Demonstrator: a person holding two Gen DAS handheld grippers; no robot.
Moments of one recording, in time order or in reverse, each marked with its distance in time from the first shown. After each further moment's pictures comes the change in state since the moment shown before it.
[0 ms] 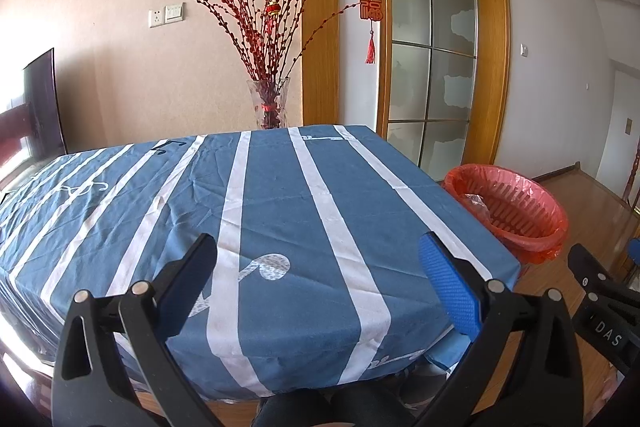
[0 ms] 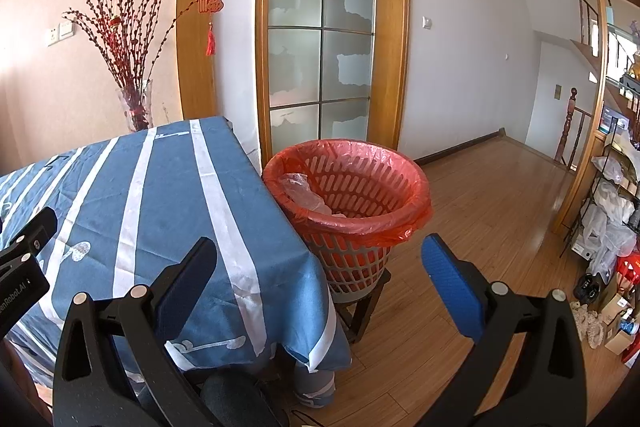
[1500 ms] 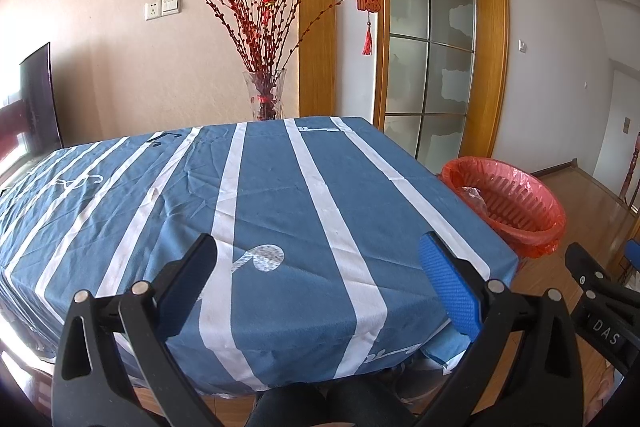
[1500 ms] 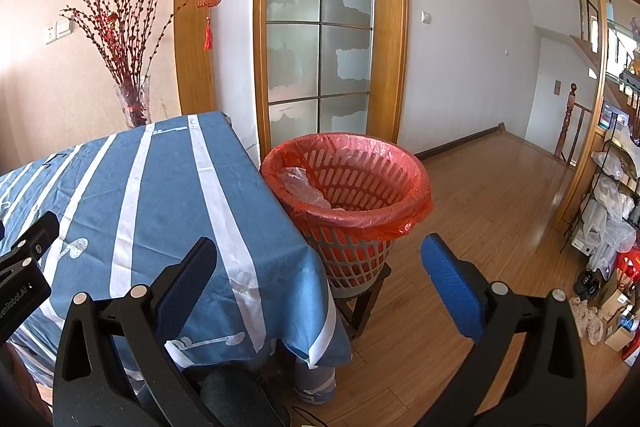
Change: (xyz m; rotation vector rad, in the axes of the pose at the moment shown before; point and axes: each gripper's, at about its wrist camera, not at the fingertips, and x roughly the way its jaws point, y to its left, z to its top) left arm 0.001 -0.006 -0.008 -0.005 0.021 -0.010; right arm 0.002 -0.003 -0.006 0.003 0.012 0.000
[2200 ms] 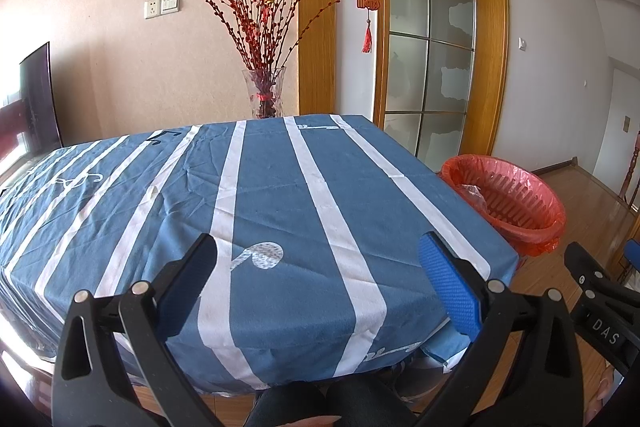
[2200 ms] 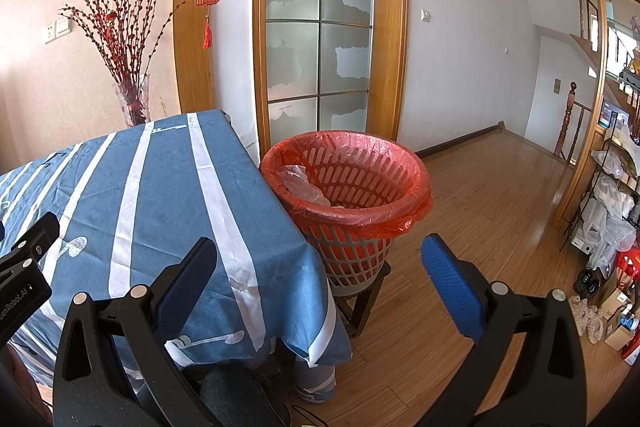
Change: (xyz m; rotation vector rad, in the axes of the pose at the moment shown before) left arm 0.002 0.001 0.000 -0.001 0.004 -0.001; right arm 0.000 -0.001 -0.001 0.002 0.005 0.000
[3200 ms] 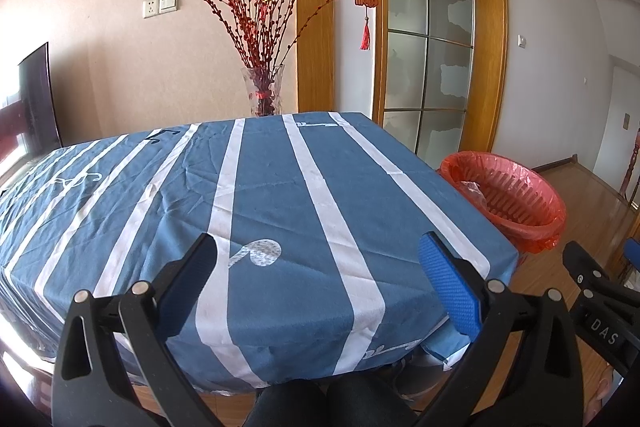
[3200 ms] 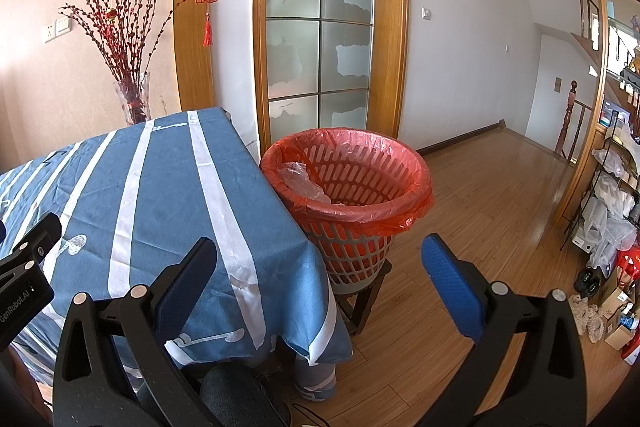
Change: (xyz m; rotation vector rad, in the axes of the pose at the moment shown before) left arm 0.000 0.000 -0.003 0.006 0.010 -0.002; right arm 0.002 -0.001 -0.001 0.001 0.006 0.001
